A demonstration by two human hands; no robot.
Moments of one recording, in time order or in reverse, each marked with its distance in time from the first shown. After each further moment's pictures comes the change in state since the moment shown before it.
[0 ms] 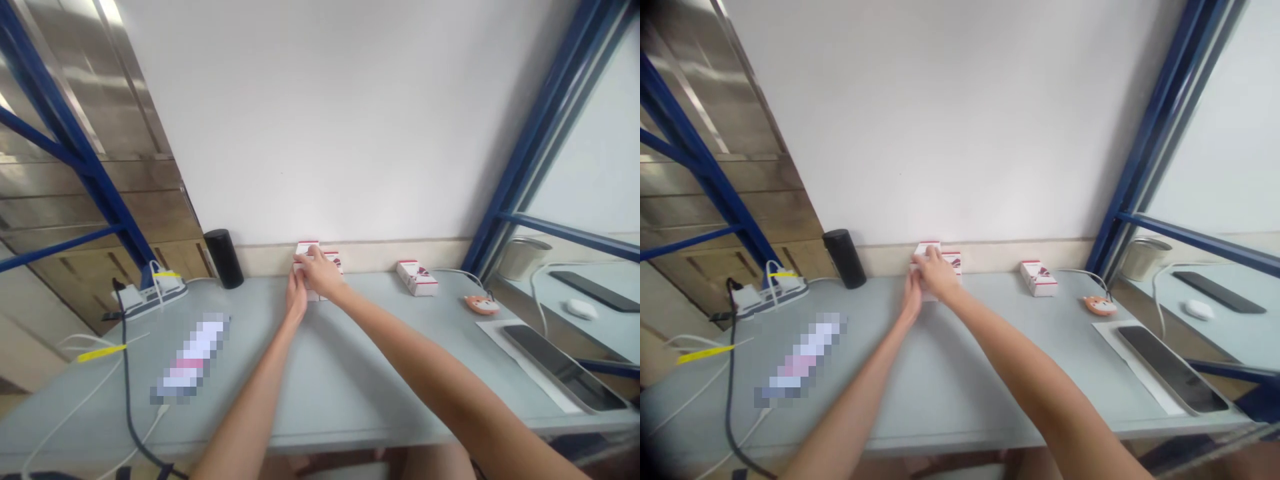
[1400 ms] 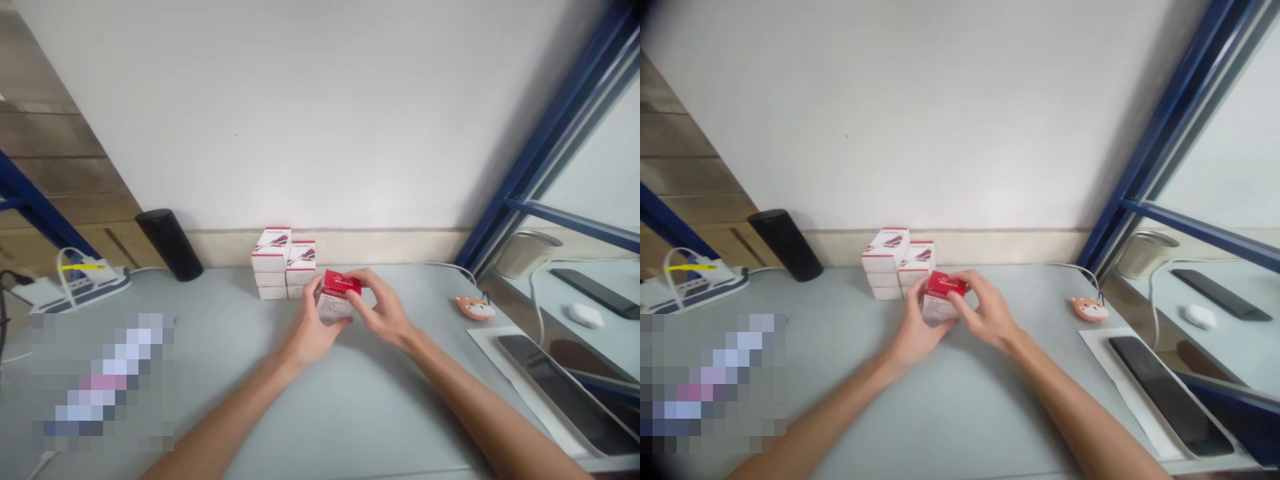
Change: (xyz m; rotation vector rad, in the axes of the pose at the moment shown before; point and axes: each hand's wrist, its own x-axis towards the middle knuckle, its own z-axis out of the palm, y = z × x) left_hand -0.113 0.034 0.061 0.009 -0.485 0.196; right_hand -0.150 0.110 -0.060 0.584 0.216 0.037
